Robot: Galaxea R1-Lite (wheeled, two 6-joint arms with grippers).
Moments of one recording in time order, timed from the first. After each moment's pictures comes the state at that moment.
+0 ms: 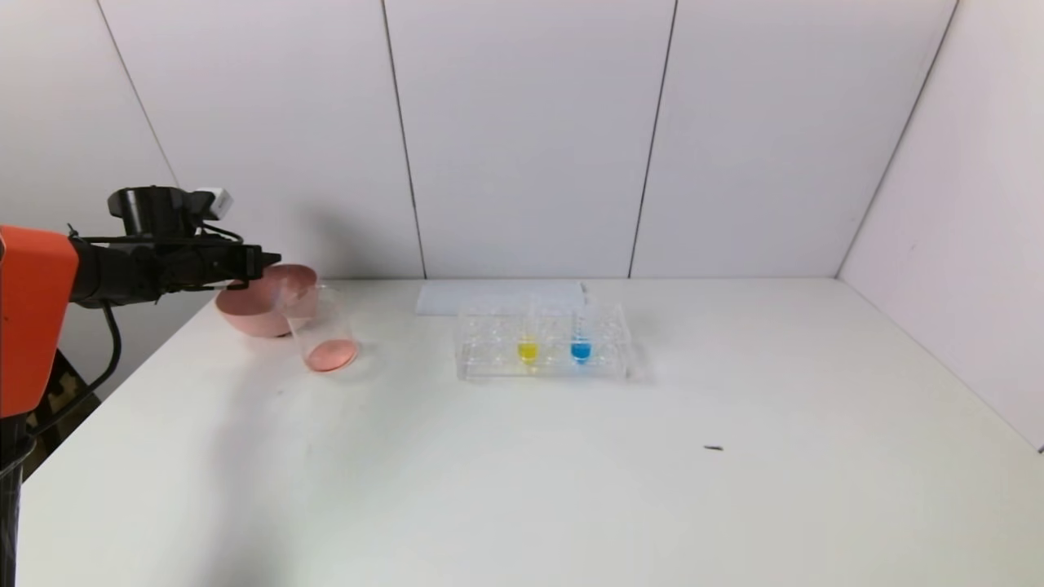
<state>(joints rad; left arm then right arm) 0.27 2.40 -1.84 -0.22 -0.33 0.12 0.00 0.00 0.00 0.00 0.00 0.00</state>
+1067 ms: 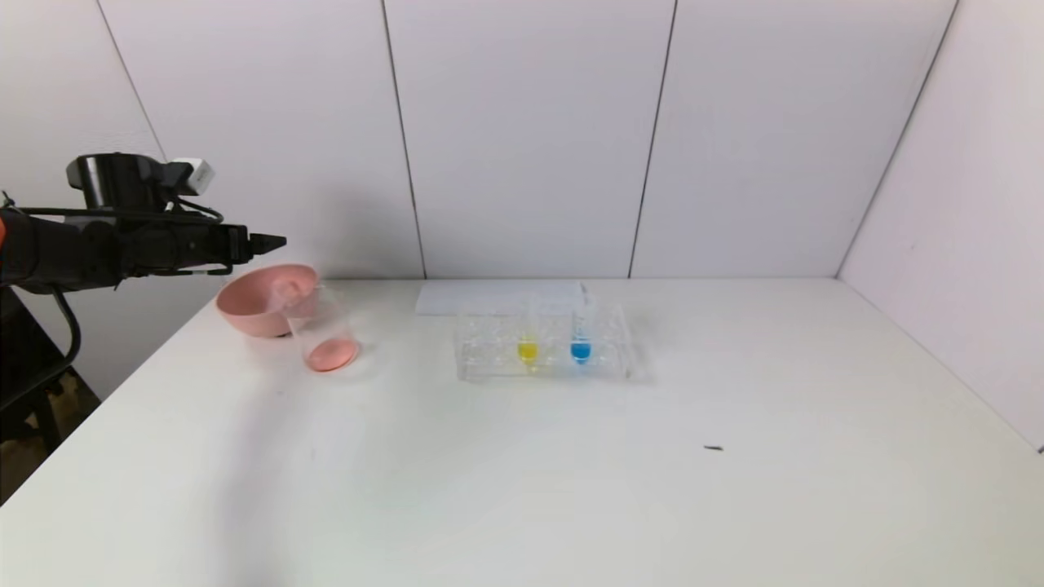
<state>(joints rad) 0.24 2.15 -1.60 -0.23 -0.33 0.13 0.00 0.00 0.00 0.00 0.00 0.00</state>
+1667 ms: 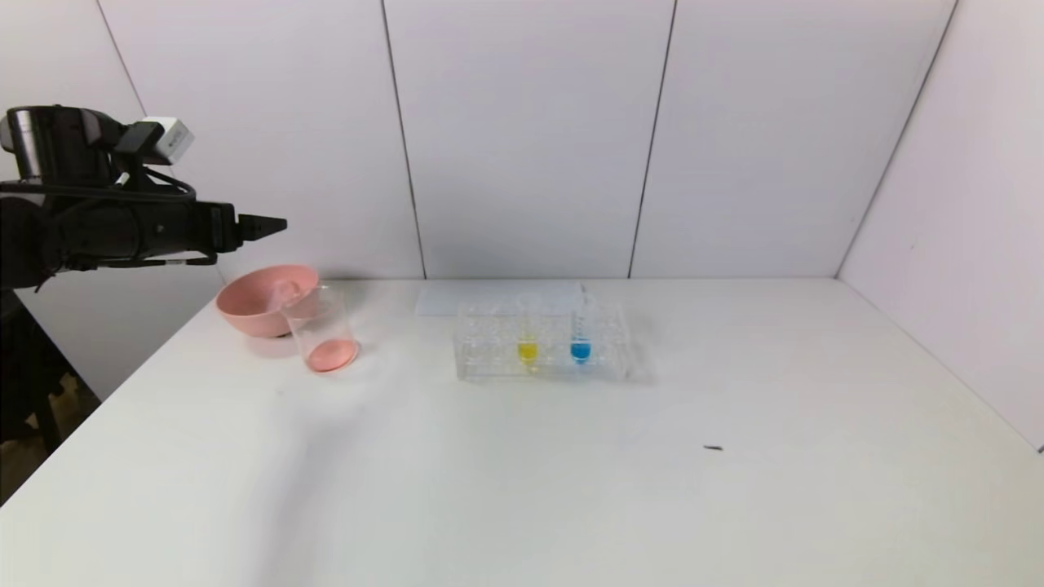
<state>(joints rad) 0.16 1.80 -1.30 -0.23 -0.32 0.11 0.00 0.00 0.00 0.00 0.00 0.00</state>
